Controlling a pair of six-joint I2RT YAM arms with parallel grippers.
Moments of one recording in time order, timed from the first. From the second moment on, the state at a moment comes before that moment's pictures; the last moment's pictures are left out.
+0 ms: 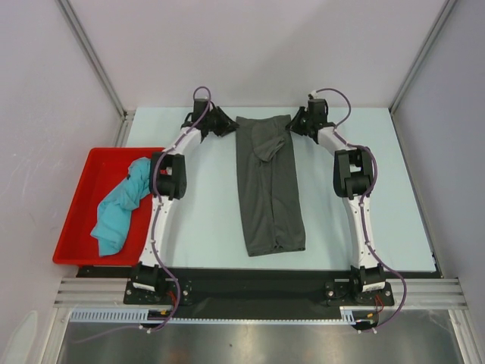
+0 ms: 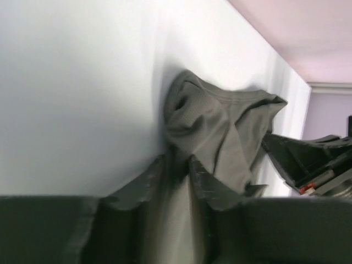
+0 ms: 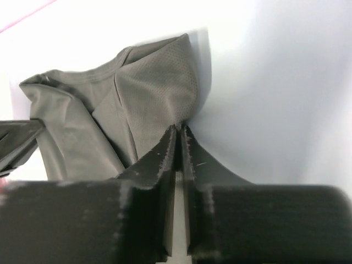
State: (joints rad) left arm -0.20 2.76 2.37 -0.21 0.42 -0.88; right arm 0.17 2.62 2.15 -0.08 -0.24 0.59
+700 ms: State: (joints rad) left arm -0.25 2.05 1.62 -0.41 0.36 -0.59; right arm 0.14 2.05 1.70 -0.51 -0.20 0.43
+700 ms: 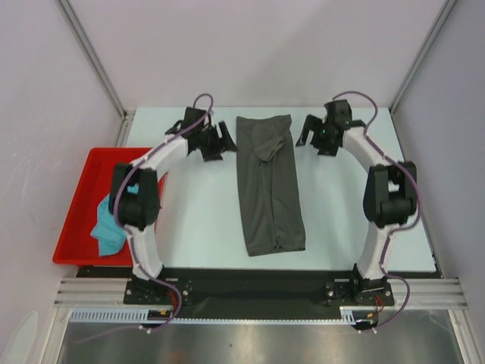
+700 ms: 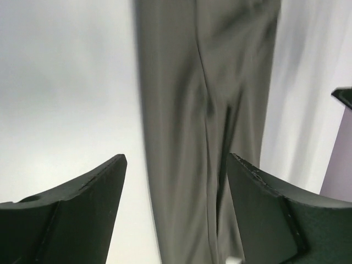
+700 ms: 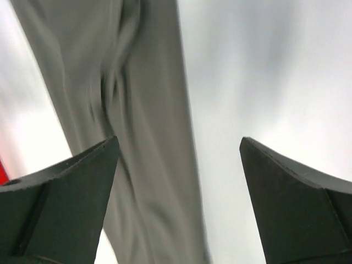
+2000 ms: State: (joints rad) left arm -0.78 1.50 0.63 -0.18 0.35 -1.09; right arm 0.35 1.20 0.50 -0.50 -0.40 0.66
